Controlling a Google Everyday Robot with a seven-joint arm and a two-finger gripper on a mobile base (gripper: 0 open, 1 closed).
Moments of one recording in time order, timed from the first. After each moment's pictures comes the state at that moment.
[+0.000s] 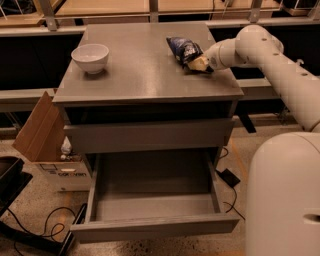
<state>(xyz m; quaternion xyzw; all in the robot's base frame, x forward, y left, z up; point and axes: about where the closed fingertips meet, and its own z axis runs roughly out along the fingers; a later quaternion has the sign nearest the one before) 0.869 -0.163 0.845 -0.34 0.80 0.06 0.49</state>
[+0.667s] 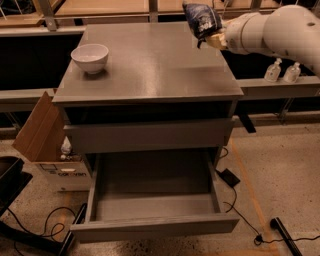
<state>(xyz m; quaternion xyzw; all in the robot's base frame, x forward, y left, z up) 0.775 -0.175 0.981 -0.34 0.73 -0.02 0.59</state>
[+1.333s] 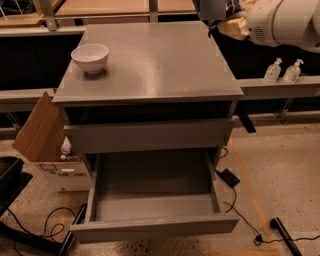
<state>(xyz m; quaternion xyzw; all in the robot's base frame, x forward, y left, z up) 0.671 -0.171 1.054 -0.36 0.70 -0.03 0.62</state>
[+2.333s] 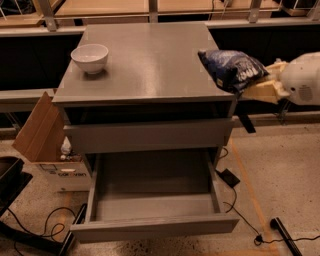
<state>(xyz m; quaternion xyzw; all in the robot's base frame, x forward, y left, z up) 0.557 -0.218 0.950 -0.40 0.76 0.11 0.50</state>
